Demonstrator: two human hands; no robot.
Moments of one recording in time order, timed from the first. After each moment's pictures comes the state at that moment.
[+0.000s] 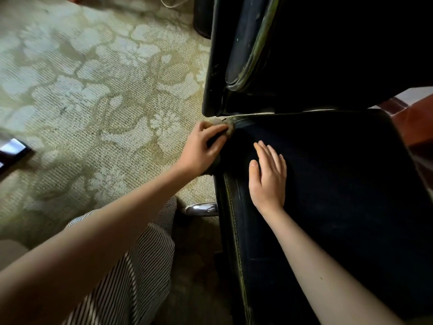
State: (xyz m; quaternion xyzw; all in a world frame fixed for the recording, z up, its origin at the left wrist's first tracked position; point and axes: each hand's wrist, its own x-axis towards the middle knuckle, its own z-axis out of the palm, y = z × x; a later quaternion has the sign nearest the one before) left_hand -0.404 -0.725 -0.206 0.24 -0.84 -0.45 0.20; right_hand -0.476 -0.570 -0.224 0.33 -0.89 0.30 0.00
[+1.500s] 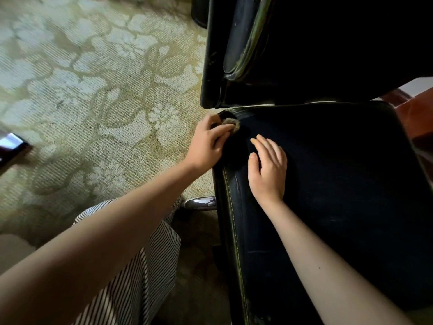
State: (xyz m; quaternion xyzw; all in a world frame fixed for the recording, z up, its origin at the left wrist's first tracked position) left_hand -0.423 -0.716 -0.234 0.21 -0.87 -0.39 0.23; right_hand -0.482 -0.570 -0.230 0.34 -0.88 0.32 0.04
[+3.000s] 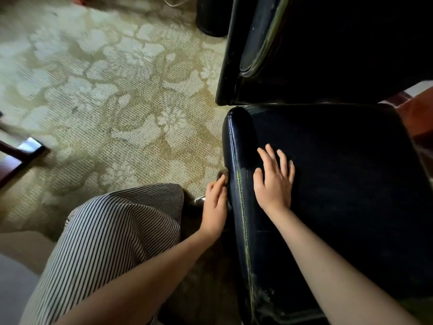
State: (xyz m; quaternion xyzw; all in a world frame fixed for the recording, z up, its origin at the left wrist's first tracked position) left_hand -0.330 -0.612 -0.252 0.39 -0.62 -0.67 0.15; right_hand -0.450 -0.550 -0.225 0.31 -0.93 0.19 -0.01
